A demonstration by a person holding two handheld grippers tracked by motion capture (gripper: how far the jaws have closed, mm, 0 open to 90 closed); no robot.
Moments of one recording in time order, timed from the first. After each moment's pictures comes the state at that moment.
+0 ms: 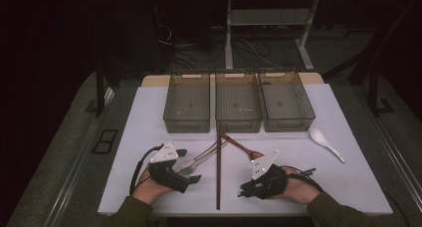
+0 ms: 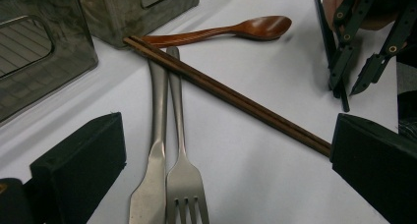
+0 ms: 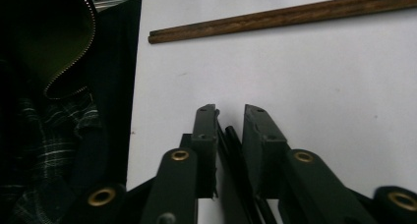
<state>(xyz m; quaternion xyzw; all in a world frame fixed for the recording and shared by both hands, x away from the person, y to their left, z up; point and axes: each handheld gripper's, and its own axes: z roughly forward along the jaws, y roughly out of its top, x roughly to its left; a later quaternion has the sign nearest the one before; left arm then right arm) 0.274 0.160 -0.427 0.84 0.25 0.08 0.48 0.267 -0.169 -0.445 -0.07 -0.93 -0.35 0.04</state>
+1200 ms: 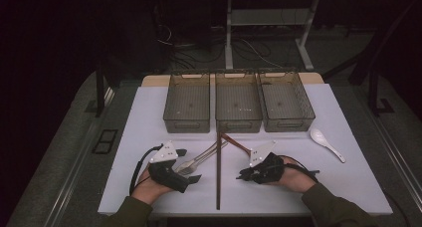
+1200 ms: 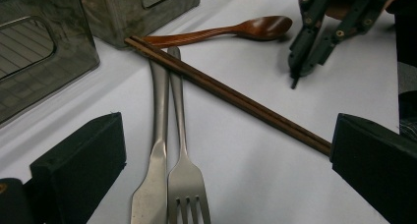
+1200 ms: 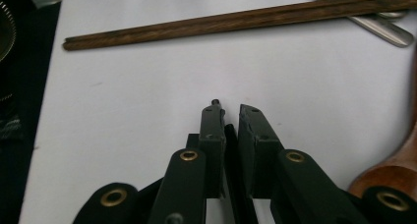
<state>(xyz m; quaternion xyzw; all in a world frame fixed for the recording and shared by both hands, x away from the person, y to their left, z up) 0.274 0.160 -0.427 0.84 0.25 0.08 0.48 0.298 -0.168 -0.445 -0.08 -0.93 -0.35 -0.02</state>
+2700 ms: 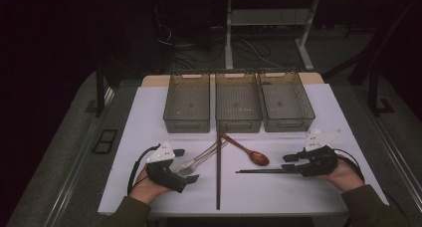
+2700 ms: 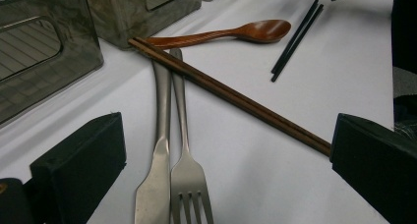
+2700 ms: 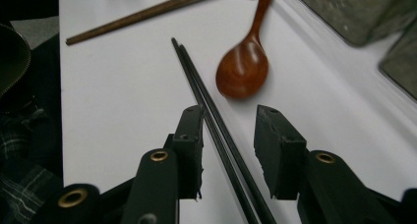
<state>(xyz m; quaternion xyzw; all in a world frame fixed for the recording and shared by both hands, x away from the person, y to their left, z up) 0.273 0.167 -0.426 0.83 0.26 0.08 0.49 0.291 -0.295 -0.414 -0.22 -0.89 -0.41 -0.03</state>
